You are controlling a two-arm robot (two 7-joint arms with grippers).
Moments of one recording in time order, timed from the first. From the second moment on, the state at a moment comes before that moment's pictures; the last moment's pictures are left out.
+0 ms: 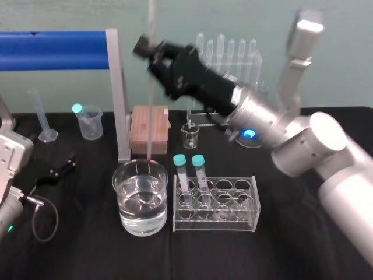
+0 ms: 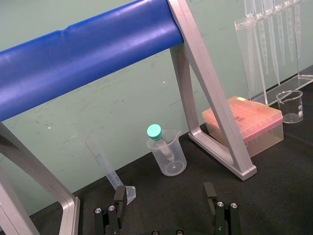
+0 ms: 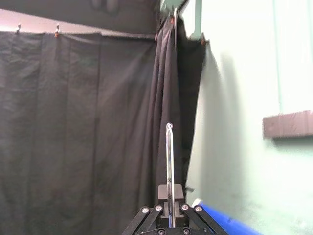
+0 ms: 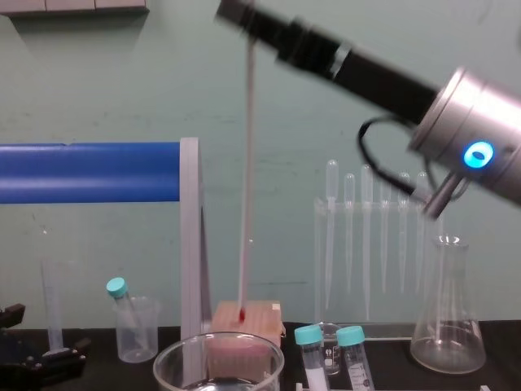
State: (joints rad) left arm -0.20 0.60 0.45 -1.41 -0.25 -0.12 0.03; right arm 0.57 0.29 -0.52 -1.35 0.79 -0.26 0.86
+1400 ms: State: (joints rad) left arm -0.20 0.60 0.45 -1.41 -0.25 -0.12 0.03; right arm 0.24 0.51 -0.26 -1.56 0.74 -0.21 0.62
